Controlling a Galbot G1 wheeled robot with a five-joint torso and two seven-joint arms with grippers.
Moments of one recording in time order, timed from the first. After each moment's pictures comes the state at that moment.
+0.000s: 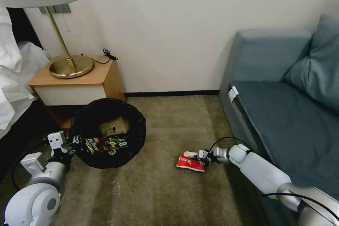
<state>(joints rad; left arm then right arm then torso) 1.53 -1.19 -0.82 -2.16 -0.69 0.38 -0.15 -0.50 1.12 -0.41 0.70 -0.04 0.36 -0.71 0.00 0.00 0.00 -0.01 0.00</state>
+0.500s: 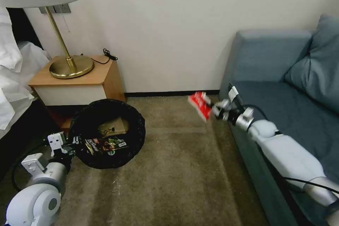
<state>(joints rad) 1.53 -1.19 -0.82 -2.15 -0.67 0.37 -0.15 -0.49 0.94 -0.11 1.02 0.57 0.37 -0.59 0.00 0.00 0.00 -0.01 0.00</state>
